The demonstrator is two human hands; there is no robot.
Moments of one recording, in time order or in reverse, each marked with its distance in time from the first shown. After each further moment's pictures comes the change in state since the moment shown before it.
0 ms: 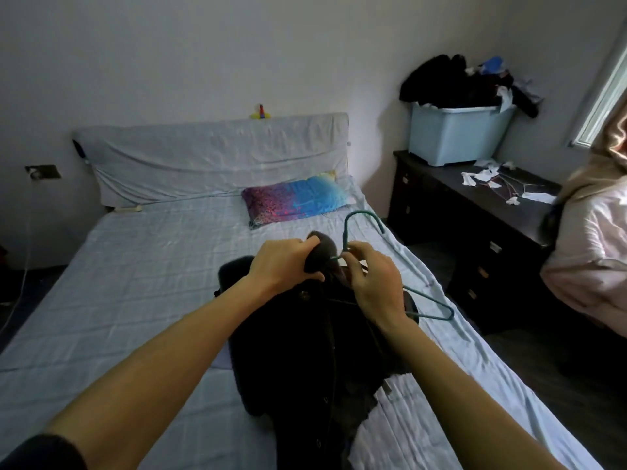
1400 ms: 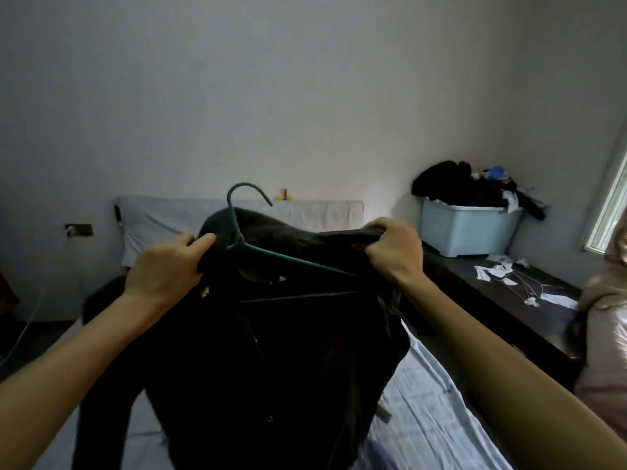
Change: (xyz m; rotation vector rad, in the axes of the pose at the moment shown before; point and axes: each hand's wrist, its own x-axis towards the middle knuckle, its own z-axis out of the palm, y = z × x) left_hand -0.027 -0.152 -0.153 0.337 0.522 -0.105; right_hand 0.196 -0.074 -0.043 -0.062 0.005 -0.007
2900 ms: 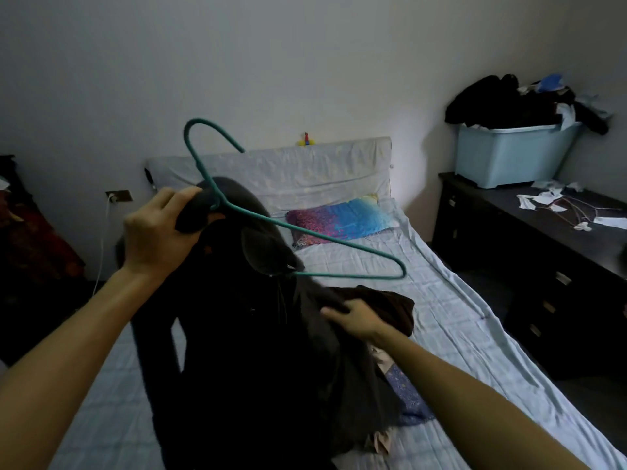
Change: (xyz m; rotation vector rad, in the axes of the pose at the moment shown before) left_hand -0.054 -0.016 -0.036 -0.109 0.245 -0.077; right_hand -0.188 0.055 0.158 0.330 -0.780 0.389
